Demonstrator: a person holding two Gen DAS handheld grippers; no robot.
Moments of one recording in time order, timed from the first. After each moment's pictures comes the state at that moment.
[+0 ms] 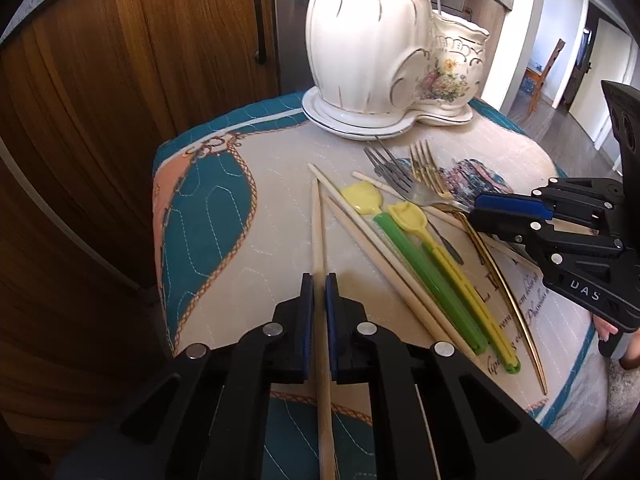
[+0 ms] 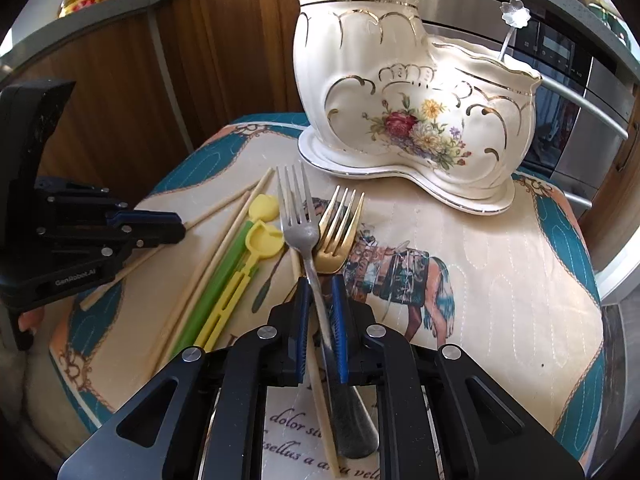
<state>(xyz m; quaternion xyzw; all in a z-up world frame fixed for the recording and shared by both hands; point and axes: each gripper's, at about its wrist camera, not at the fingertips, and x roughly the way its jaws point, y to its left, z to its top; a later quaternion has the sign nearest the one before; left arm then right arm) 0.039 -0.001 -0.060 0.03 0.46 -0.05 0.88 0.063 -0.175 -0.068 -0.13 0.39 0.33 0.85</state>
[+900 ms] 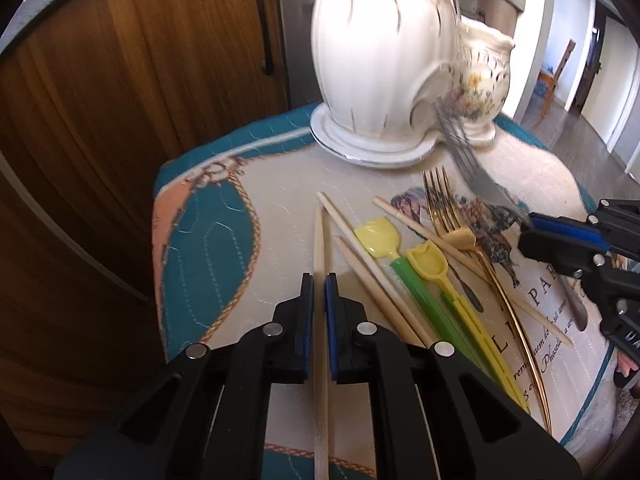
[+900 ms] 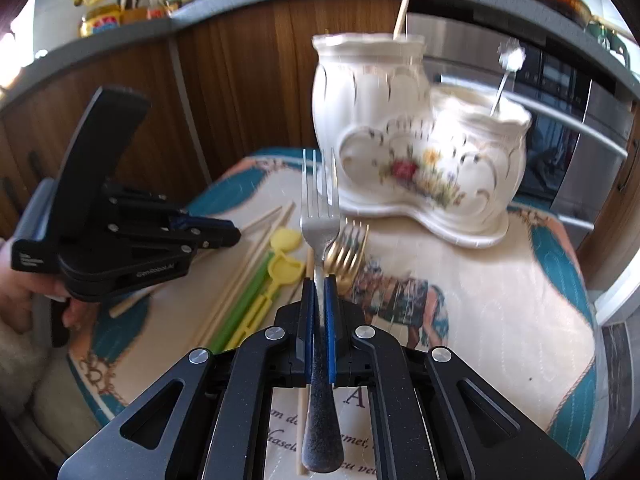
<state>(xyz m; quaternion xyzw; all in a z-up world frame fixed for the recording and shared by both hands) 0.057 0.001 -0.054 0.04 0.44 -0.03 0.89 0.041 -0.192 -0.041 -0.11 0.33 0.36 0.86</state>
